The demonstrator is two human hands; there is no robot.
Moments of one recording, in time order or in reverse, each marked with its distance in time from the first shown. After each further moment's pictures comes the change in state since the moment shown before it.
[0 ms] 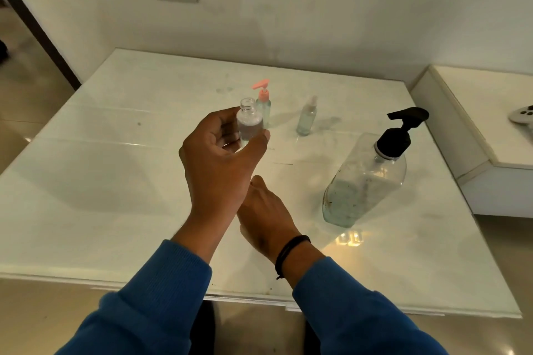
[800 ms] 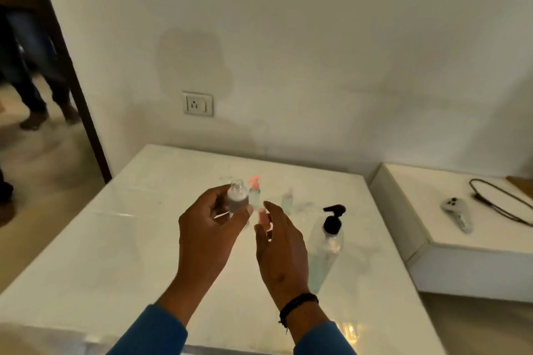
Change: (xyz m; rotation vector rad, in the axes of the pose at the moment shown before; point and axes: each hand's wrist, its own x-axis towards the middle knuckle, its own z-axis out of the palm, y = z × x) left_hand -0.006 0.090 -0.057 -0.047 -0.118 -0.023; right_hand -0.041 -0.032 -0.103 0.354 0.566 0.354
